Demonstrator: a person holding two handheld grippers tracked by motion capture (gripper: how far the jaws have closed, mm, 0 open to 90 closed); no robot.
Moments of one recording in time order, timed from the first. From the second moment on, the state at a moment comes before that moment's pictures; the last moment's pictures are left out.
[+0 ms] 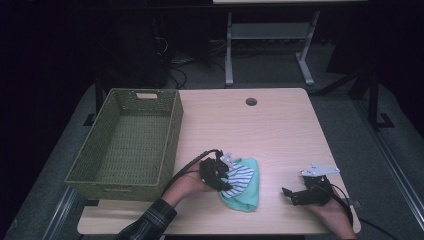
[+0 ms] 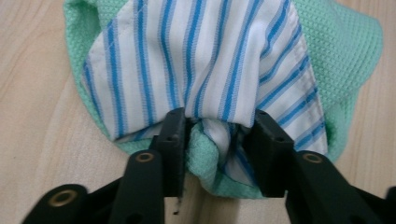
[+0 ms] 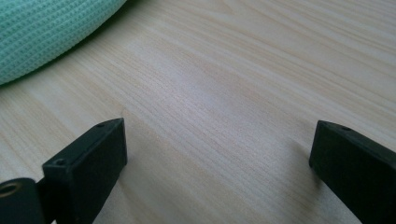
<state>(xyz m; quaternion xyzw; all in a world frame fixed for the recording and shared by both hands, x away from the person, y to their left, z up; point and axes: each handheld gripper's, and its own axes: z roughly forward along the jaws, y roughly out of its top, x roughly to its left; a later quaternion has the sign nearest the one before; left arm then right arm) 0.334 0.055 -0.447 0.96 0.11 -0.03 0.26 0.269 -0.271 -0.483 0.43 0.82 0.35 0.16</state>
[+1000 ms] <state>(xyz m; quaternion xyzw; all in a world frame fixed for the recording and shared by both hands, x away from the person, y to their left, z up) 0.335 0.056 -0.422 0.94 0.14 -0.05 0.29 0.269 -0.271 -0.483 0.43 0.82 0.35 0.16</state>
